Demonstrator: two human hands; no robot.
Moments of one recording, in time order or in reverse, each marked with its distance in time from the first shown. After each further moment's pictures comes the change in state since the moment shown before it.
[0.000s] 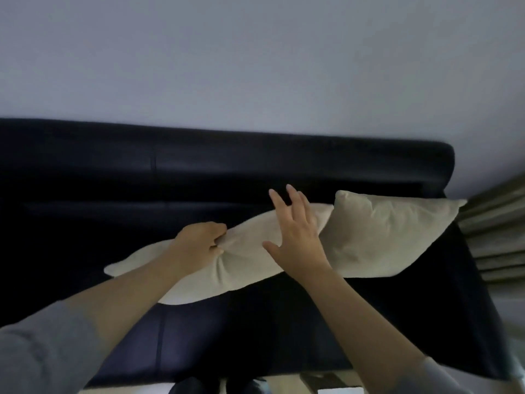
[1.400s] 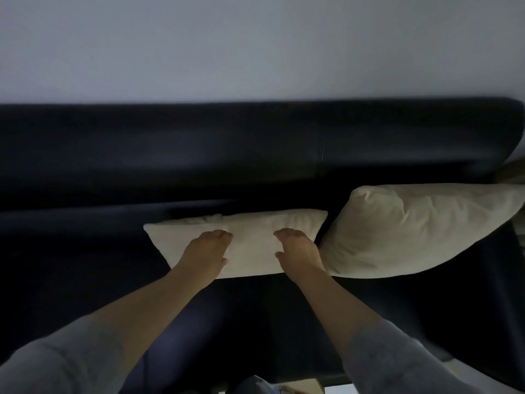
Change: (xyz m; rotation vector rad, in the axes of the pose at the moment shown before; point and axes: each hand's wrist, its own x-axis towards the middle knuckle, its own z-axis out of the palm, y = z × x) left_hand 0.139 -0.022 0.112 0.116 -0.320 -0.135; right_hand 0.098 0.145 0.131 -0.037 -0.491 0.253
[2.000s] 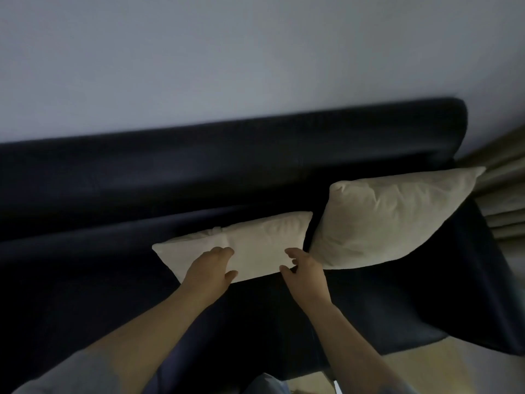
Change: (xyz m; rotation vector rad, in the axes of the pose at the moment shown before) left_hand -0.057 0.024 -0.014 -0.154 0.054 0.029; right_hand -0.094 -0.011 0.014 0.595 0.267 0.241
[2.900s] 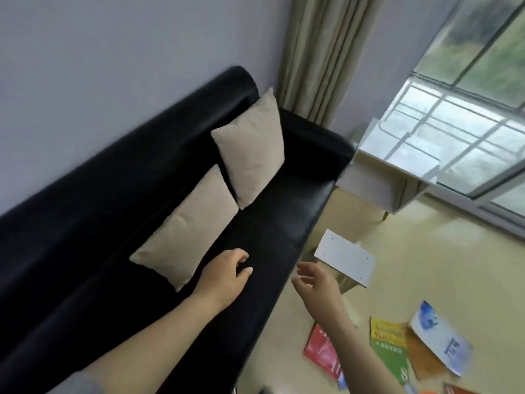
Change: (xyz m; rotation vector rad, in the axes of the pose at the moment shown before) left_hand -0.248 -0.043 -0.003 0.046 -0.176 0.703; right_hand -0.383 -0.056 0.176 0.512 0.730 0.486
